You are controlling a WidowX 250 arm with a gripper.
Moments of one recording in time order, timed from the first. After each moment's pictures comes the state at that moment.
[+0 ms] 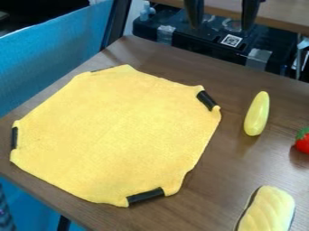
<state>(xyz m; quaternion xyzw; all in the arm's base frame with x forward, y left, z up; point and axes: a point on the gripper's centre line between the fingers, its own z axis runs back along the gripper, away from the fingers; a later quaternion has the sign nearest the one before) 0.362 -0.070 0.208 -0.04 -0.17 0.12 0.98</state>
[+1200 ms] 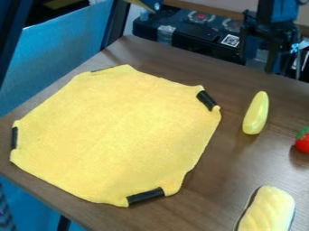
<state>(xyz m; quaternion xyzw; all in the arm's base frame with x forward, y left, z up) 0.431 -0.118 0.126 -0.07 -0.02 -0.30 0.95</state>
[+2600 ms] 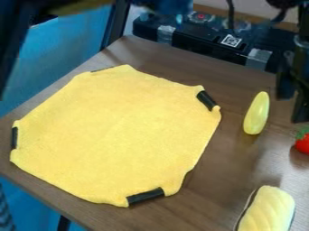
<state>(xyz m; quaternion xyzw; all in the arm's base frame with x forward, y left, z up) 0.423 -0.179 0.078 -0.02 -0.09 -0.45 0.89</state>
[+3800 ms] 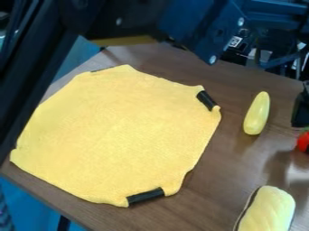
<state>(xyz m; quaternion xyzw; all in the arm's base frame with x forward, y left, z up) 0.412 -0.214 0.047 -0.01 -0.06 -0.47 0.88</state>
